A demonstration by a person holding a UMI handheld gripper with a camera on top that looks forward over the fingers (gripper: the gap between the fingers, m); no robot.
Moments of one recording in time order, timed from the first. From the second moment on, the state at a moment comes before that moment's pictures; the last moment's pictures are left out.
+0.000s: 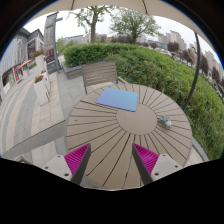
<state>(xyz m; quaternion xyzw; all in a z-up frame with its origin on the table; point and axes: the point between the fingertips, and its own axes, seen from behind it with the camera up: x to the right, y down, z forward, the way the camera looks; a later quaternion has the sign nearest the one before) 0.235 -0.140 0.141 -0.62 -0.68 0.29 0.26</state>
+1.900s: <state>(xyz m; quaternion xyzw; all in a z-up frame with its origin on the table) 0.010 0.201 -0.017 -0.70 -0.56 0.25 0.36</state>
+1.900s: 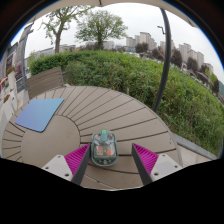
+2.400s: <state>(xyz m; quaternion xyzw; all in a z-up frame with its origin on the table) 0.006 0.194 -0.006 -0.70 -0.58 0.24 0.34</state>
